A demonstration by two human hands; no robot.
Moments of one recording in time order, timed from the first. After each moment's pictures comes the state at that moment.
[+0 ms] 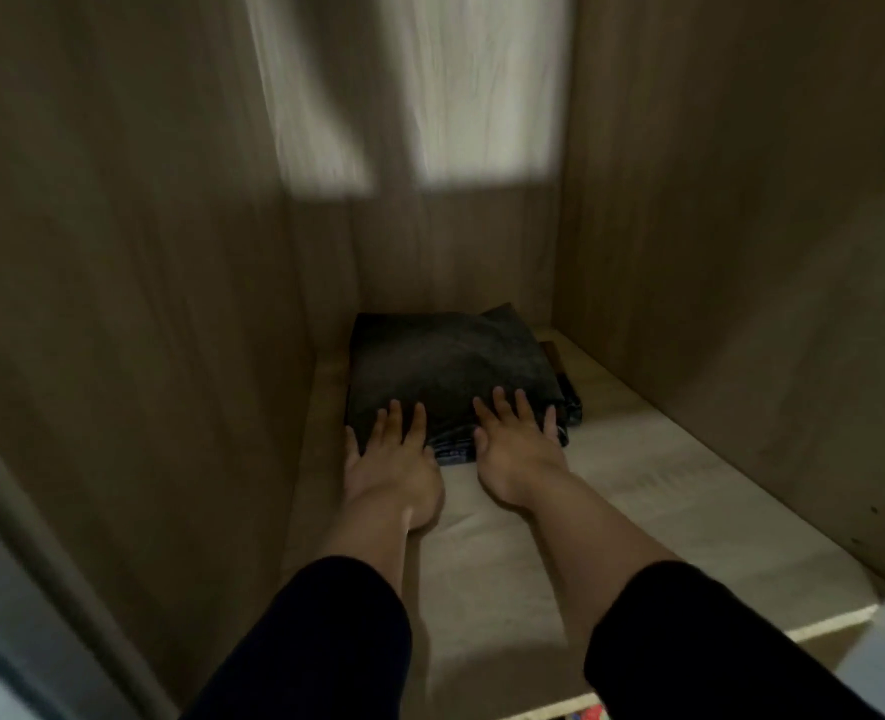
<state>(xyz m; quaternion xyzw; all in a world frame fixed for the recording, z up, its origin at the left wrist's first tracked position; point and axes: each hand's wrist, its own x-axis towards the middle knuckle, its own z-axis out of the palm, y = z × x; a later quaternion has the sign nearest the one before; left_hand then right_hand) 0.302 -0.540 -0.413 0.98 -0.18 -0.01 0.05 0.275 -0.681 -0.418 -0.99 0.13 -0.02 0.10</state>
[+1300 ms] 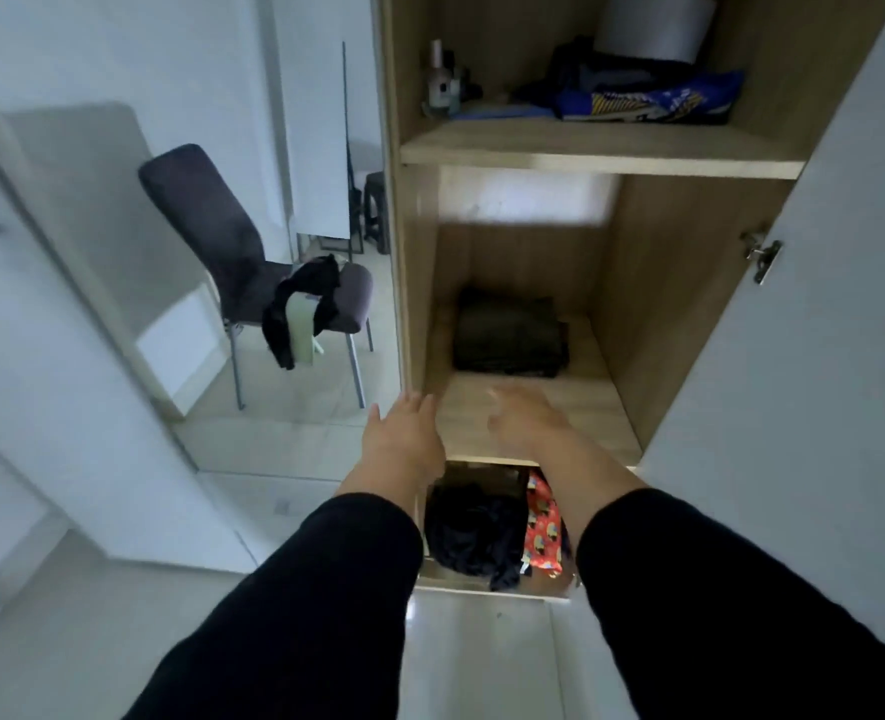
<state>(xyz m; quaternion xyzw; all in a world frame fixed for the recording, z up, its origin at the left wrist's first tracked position) -0.071 -0.410 -0.133 0.99 -0.10 -0.10 0.05 -0.055 -0.565 -0.137 -0.98 0.03 0.14 0.15</state>
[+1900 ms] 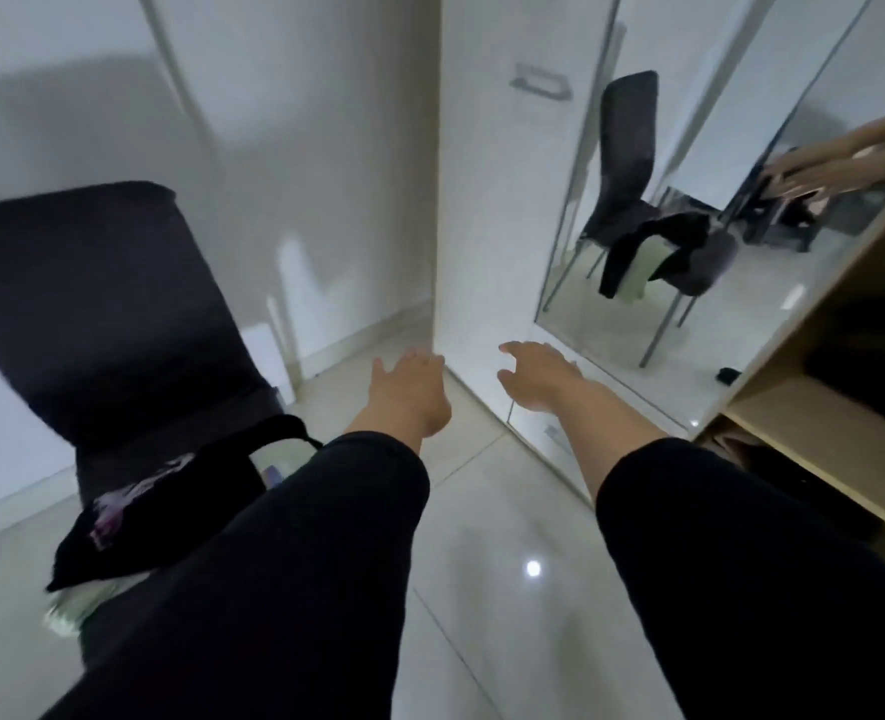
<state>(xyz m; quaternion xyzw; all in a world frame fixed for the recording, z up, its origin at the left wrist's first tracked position) -0.411 -0.156 -0.137 0.95 0.28 -0.10 0.09 -0.290 -0.264 -0.129 -0.92 -0.34 0.20 0.07</state>
